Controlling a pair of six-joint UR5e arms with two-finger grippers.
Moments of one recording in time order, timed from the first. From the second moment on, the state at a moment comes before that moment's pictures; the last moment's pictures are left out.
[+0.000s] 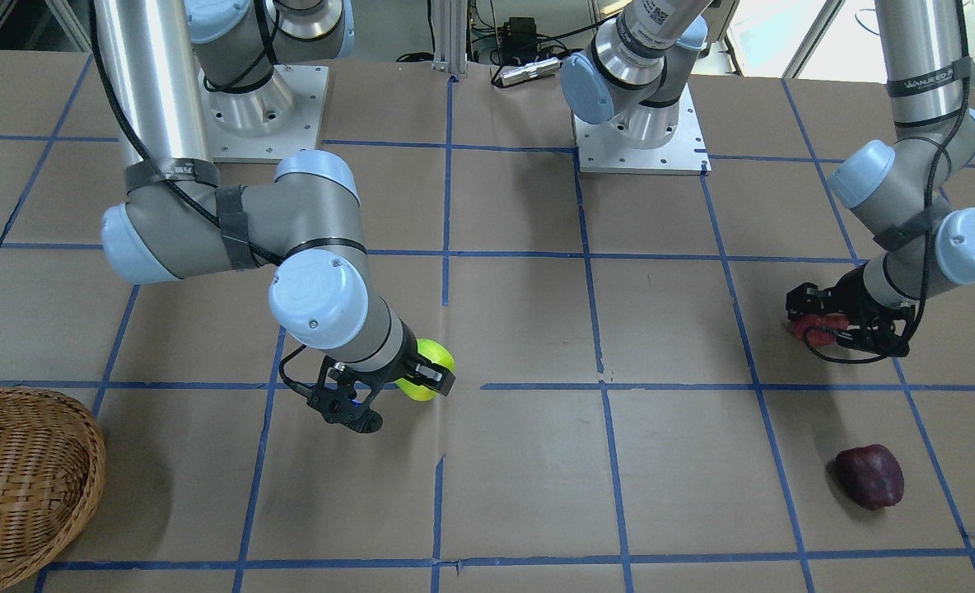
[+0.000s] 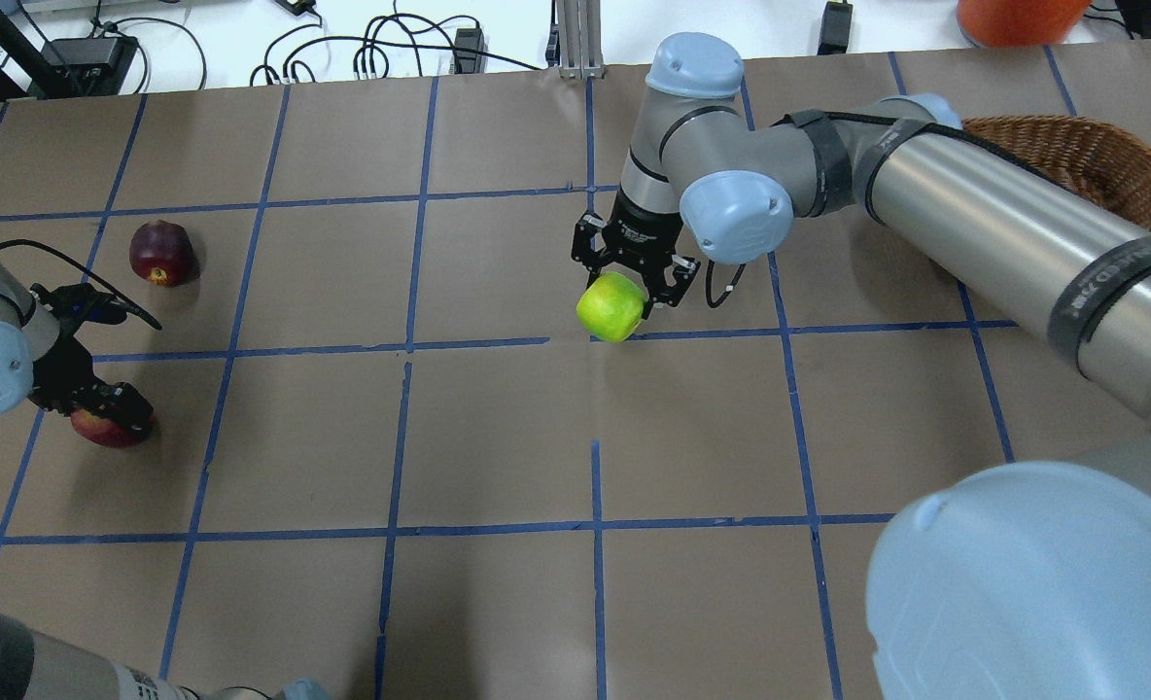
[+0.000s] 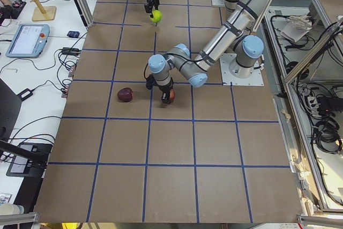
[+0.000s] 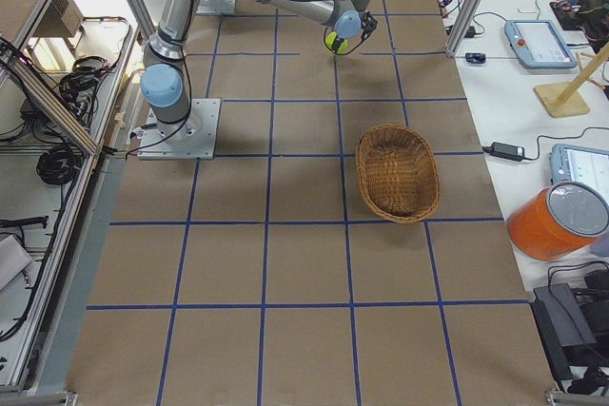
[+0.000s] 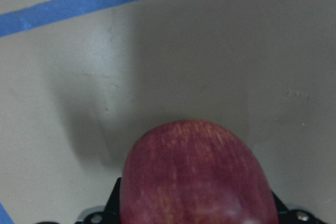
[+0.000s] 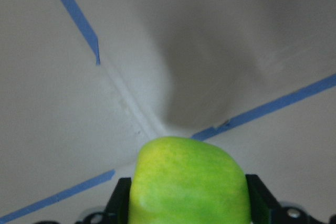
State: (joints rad) left arm -0.95 -1.91 -1.97 -0.98 1.71 0.81; right arm 1.77 -1.07 1.52 -1.91 -1.34 0.68
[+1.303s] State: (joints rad) left arm -1.80 -2.04 -1.71 -0.94 1.42 -0.70; right arm 1.13 -0.96 1.34 -2.04 -1.78 -0.37
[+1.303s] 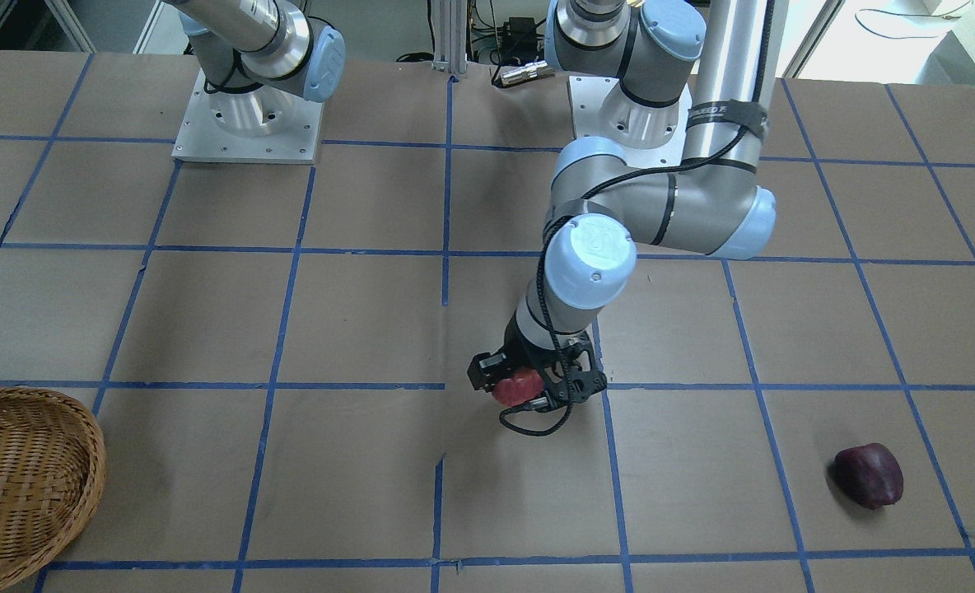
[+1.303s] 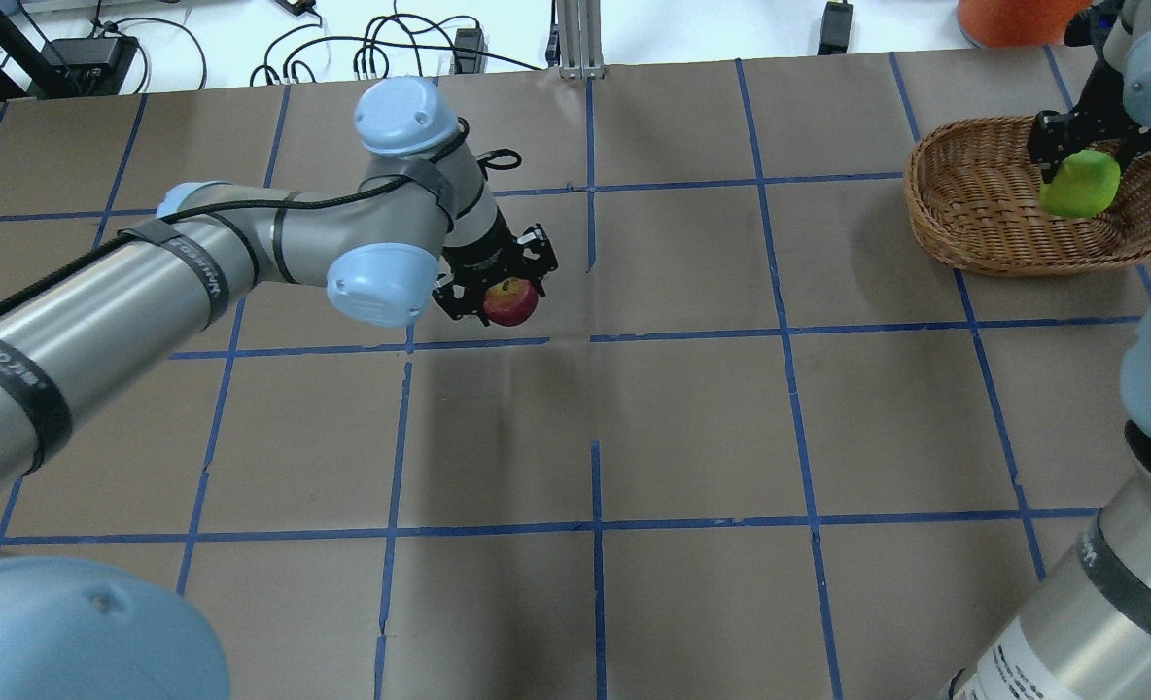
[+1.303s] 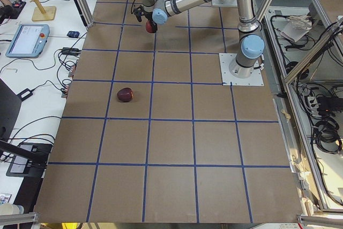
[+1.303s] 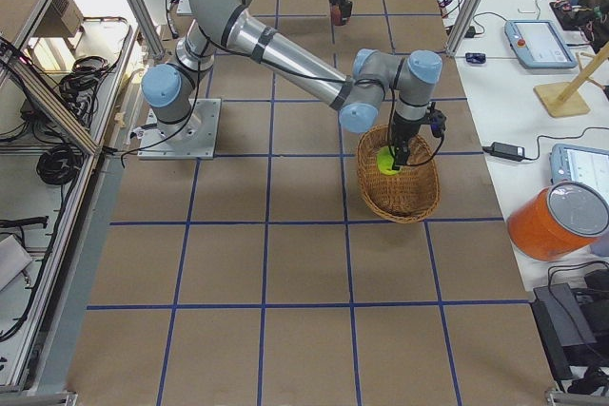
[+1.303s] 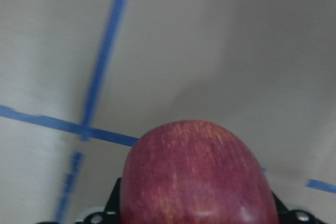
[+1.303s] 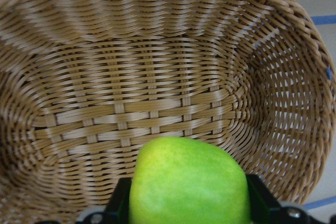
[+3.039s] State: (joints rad) left arm -1.45 -1.95 -1.48 -1.31 1.51 -0.16; right arm 1.58 -1.13 1.34 -1.70 -1.52 0.06
